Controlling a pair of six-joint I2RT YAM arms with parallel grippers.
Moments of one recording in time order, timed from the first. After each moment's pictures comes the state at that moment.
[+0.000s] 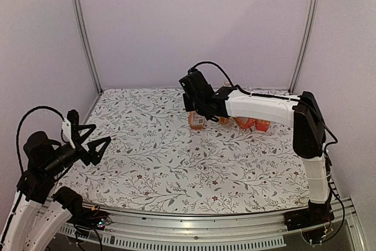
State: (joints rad) left arm -0.32 0.15 0.38 -0.32 0.30 -0.04; right arm 0.93 2.12 1.85 -0.31 0.67 0.32
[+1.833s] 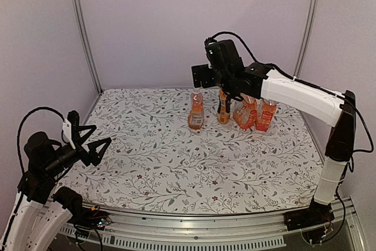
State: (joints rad) left arm -0.29 0.15 0.36 -0.32 0.34 -0.04; right arm 0.89 1.89 1.83 -0.39 0.62 0.23
